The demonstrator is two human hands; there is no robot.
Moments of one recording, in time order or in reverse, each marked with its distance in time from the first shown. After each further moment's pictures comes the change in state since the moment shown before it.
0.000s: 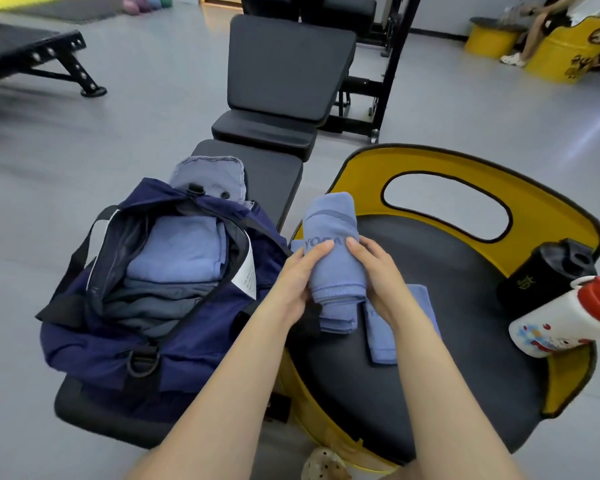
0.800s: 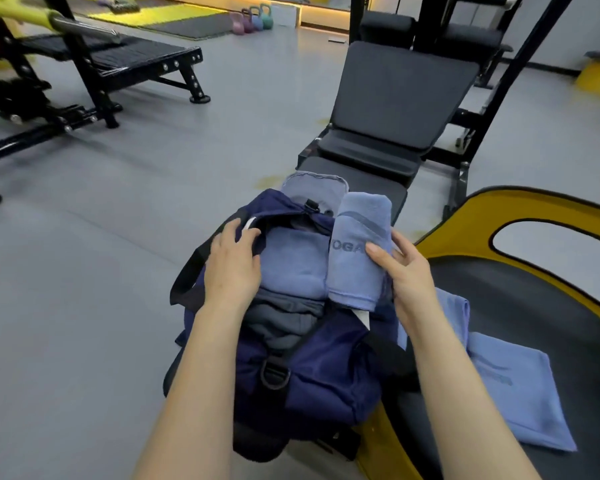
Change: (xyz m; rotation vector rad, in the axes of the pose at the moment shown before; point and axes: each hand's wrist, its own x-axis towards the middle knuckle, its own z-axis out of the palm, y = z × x) left_hand -0.066 0.110 -0.203 1.436 0.773 0.331; right_hand 0.023 -0.004 0.147 0.078 -0.123 -0.128
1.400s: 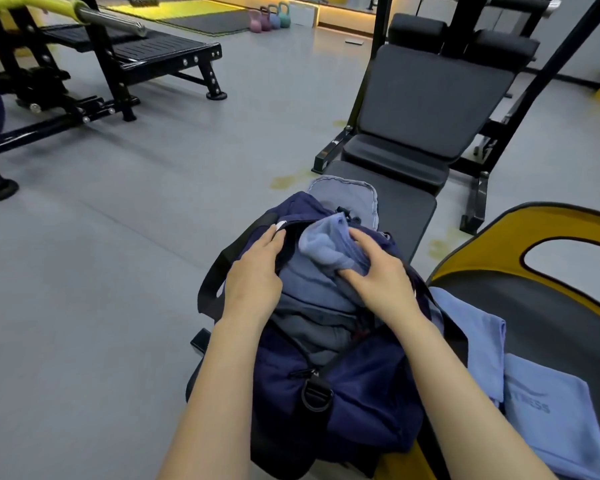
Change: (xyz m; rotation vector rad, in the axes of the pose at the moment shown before) left_hand 0.004 -0.020 -0.017 -0.153 -0.050 -0.001; right_hand 0.020 0.025 0.066 -1.021 -0.159 -0.294
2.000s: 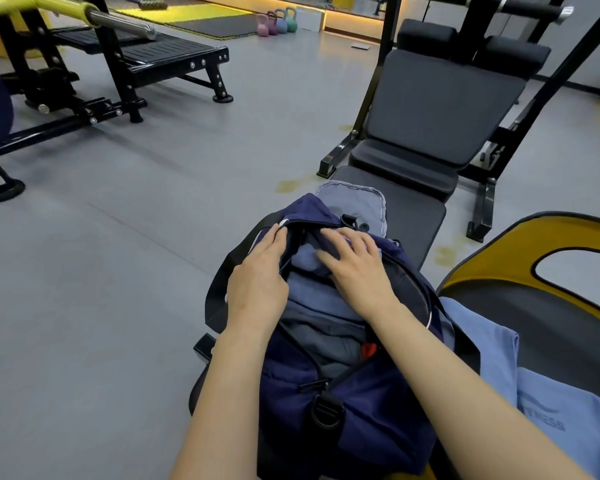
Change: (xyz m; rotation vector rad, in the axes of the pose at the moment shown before) left_hand 0.003 -0.003 -0.004 0.002 0.076 -0.003; right_hand 0.049 0.016 0.050 -0.705 0.236 -0.687
